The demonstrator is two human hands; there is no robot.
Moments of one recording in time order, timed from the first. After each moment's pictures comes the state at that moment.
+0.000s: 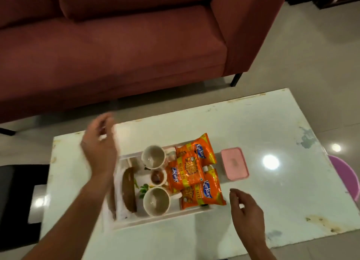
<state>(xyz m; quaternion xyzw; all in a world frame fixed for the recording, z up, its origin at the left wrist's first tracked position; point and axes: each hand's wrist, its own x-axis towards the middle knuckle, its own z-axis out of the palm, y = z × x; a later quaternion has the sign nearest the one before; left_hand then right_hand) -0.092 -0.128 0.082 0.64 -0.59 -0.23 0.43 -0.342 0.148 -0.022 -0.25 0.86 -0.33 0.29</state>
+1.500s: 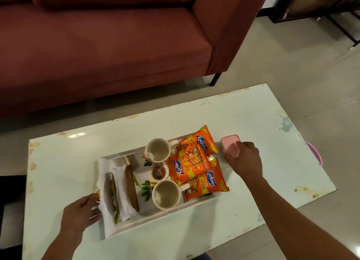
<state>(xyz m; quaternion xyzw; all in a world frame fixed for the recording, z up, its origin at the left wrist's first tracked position) 0.119 -0.060 -0.076 0.74 -0.31 -0.57 0.20 -0.366 0.055 -0.017 -0.32 0.93 -0.07 0.16</state>
